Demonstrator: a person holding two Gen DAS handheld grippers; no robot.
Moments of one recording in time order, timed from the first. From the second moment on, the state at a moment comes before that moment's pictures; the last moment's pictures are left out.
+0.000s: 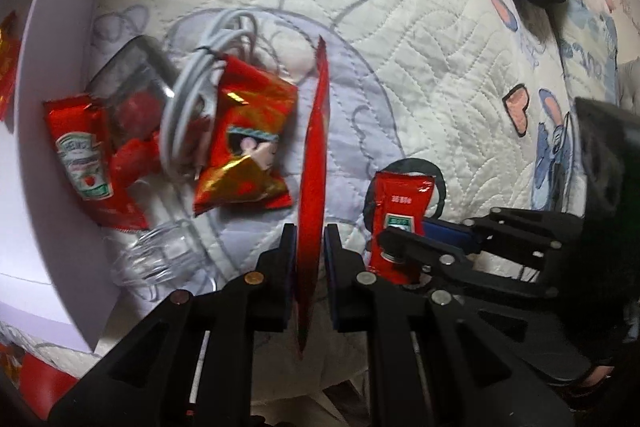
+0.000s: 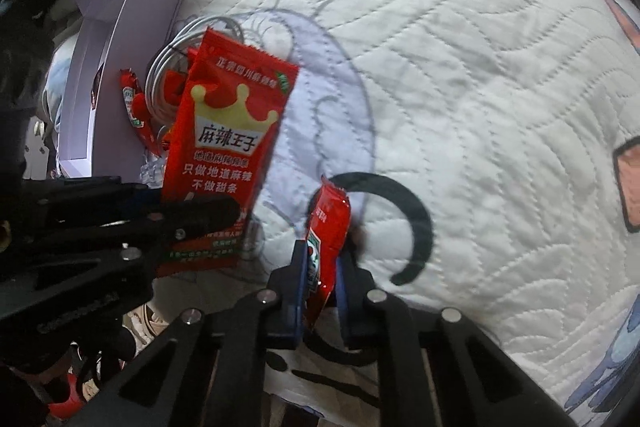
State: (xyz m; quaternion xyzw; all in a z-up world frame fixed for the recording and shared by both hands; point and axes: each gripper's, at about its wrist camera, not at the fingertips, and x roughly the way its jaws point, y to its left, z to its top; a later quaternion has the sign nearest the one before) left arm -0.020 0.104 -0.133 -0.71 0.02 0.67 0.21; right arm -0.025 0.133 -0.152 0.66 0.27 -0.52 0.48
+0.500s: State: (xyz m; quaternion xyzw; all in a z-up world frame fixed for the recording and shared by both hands) left arm -0.011 0.119 -0.113 -0.71 0.03 0.67 0.20; right arm -0.060 0.142 -0.131 0.67 0.25 -0.52 0.48
